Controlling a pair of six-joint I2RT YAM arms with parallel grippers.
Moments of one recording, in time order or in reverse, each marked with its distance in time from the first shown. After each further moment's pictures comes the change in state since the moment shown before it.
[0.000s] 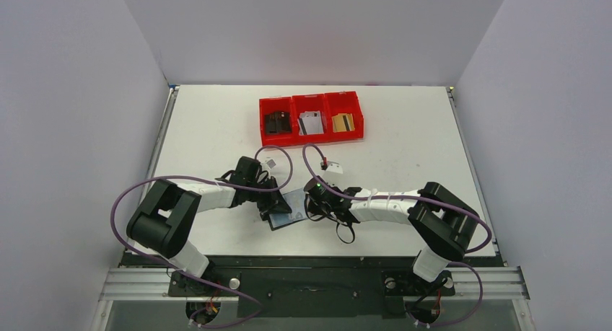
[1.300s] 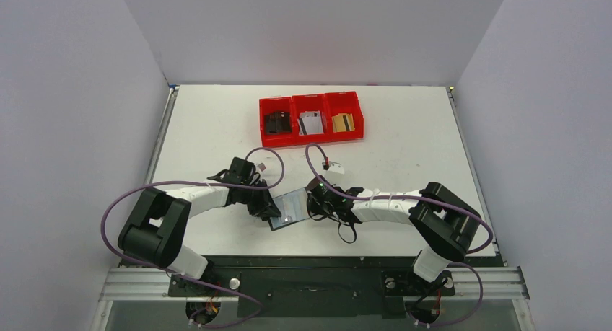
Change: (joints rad) left arm 0.048 -0.078 0.010 -0.227 -0.083 0.043; right arm -0.023 -0.009 -0.024 0.035 -0.027 0.004
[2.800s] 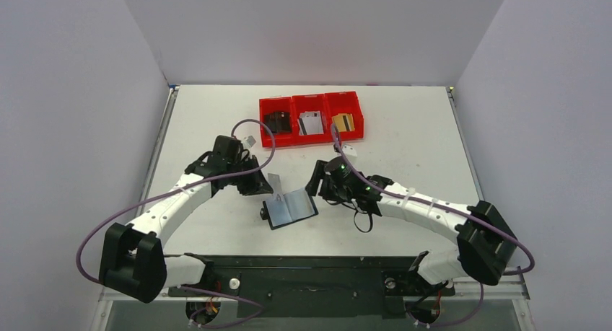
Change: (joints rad) left arm 0.048 -0.241 0.226 -0.305 -0.094 0.084; right arm -0.094 -0.260 0.066 -0.176 -0.116 -0.110
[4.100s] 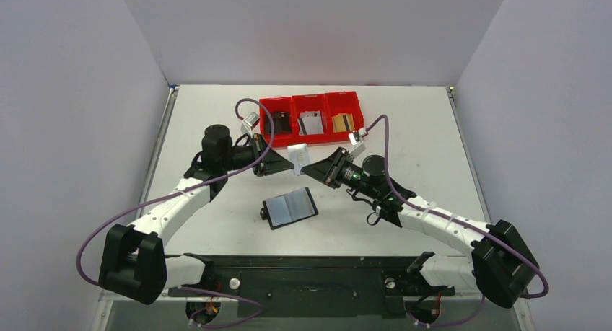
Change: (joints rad) left arm 0.027 -0.014 -0.074 0.711 0.496 -0.435; right arm -0.142 -0.180 -0.250 0.732 -0.445 0.244
